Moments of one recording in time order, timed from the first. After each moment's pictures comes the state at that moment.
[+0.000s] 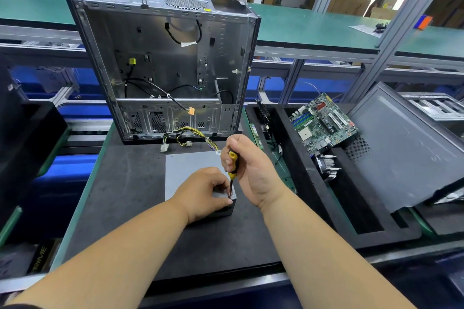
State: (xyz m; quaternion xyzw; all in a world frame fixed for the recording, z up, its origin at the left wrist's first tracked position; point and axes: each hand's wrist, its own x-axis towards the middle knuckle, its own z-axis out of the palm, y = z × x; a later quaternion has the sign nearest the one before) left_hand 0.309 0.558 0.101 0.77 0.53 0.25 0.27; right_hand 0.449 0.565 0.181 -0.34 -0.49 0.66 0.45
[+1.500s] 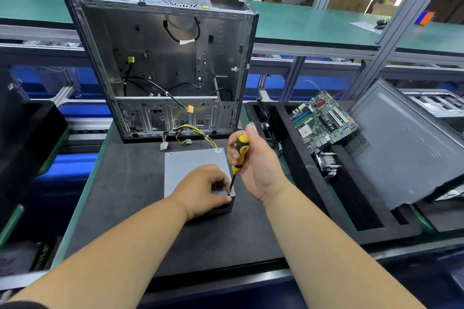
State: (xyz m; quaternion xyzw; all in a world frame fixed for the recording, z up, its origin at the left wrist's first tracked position) left_hand 0.310 0.556 0.106 0.76 0.54 0.25 0.28; right_hand 0.455 0.572 0.180 -0.34 -0.41 0.69 0.49
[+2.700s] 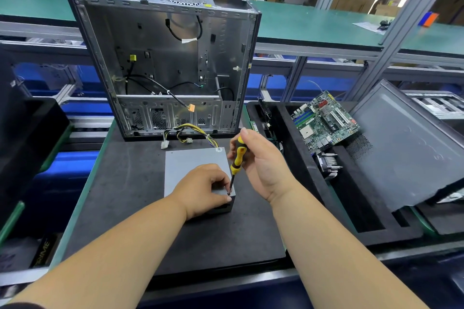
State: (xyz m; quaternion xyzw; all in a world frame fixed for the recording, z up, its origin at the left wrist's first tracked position) left_hand 0.309 0.556 0.105 0.76 0.54 0.25 0.27; right_hand 0.466 0.573 0.180 -0.35 -0.47 0.65 0.47
